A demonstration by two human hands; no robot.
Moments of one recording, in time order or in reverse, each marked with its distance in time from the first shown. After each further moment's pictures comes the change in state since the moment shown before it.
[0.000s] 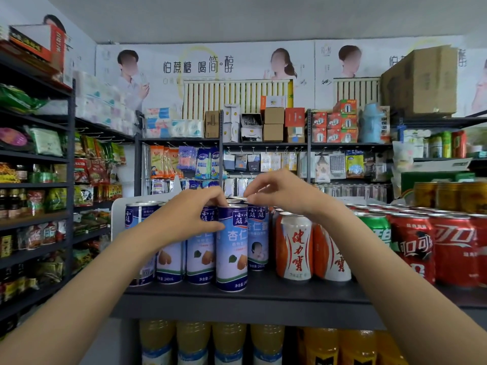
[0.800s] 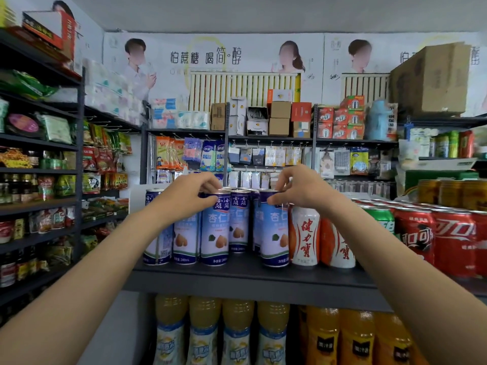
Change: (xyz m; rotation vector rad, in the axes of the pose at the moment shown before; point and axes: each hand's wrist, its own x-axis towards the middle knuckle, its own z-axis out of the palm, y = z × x) left_hand -0.009 -0.020 -0.012 -0.056 0.112 -0.125; right_hand -0.010 -0.008 0.005 -0.219 0.132 0.268
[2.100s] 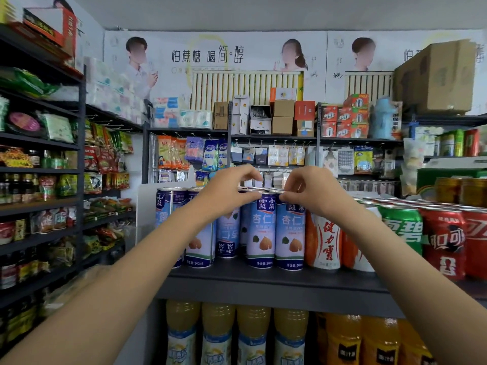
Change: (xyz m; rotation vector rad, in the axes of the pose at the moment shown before) left_hand 0.021 0.012 0.022 -0.134 0.005 0.128; right_hand 0.005 0.000 0.022 -0.269 0.172 -0.174
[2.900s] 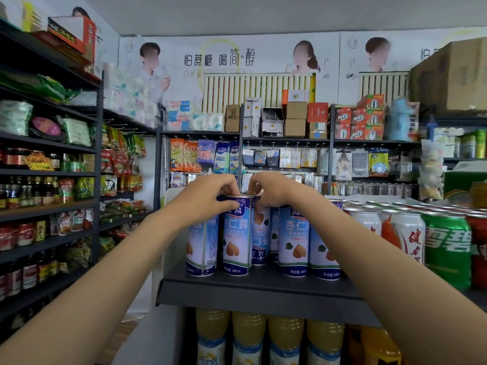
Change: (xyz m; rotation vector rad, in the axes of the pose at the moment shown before) left_hand -0.032 -0.055 -0.058 0.157 -0.037 -0.004; right_hand 0.080 -0.070 0.067 -0.114 -0.408 -0.079
